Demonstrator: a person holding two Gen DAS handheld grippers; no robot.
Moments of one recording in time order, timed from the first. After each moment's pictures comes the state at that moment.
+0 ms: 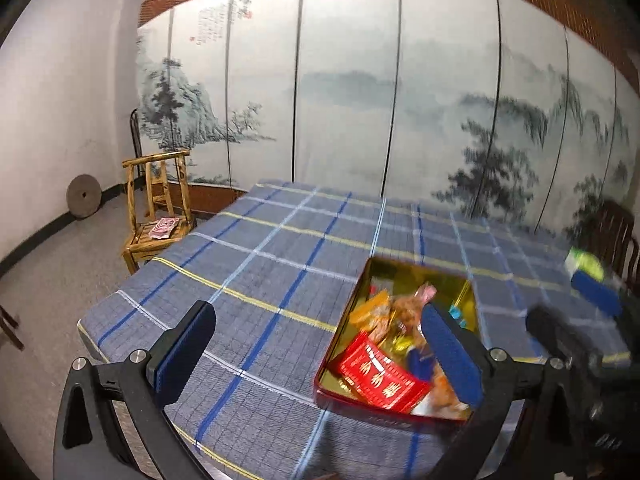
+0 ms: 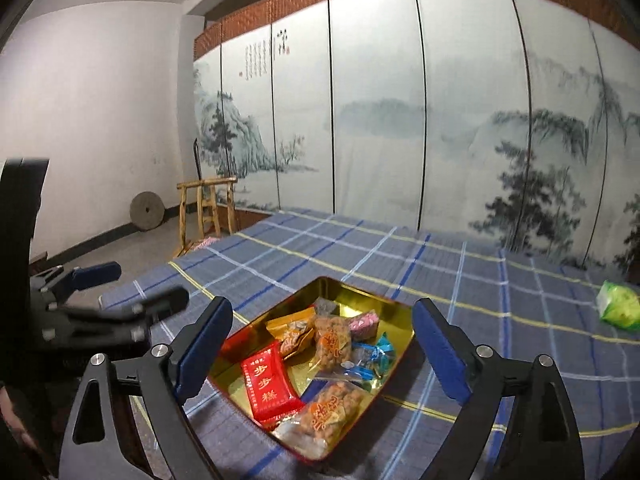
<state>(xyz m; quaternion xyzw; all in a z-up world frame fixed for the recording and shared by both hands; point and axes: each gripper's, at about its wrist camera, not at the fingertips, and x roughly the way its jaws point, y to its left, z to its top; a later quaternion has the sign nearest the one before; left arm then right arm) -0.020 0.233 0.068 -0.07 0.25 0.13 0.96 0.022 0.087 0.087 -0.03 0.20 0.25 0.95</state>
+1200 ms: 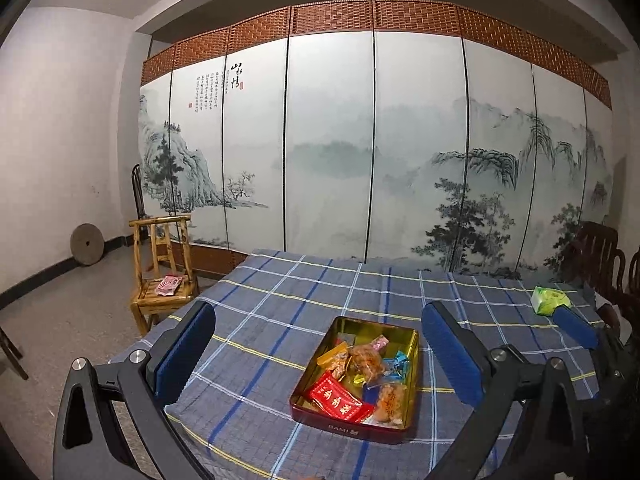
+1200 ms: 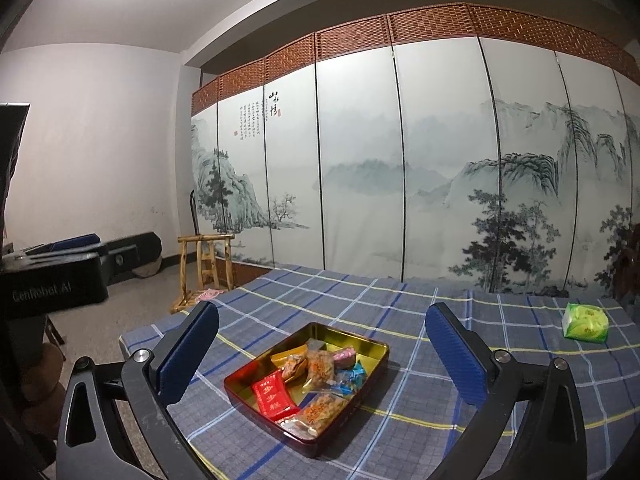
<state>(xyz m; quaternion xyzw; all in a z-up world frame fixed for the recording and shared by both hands) -0.101 0.168 0.158 -0.03 0.15 0.12 0.98 -0.059 0.028 0.147 0.01 0.11 0.23 0.97</state>
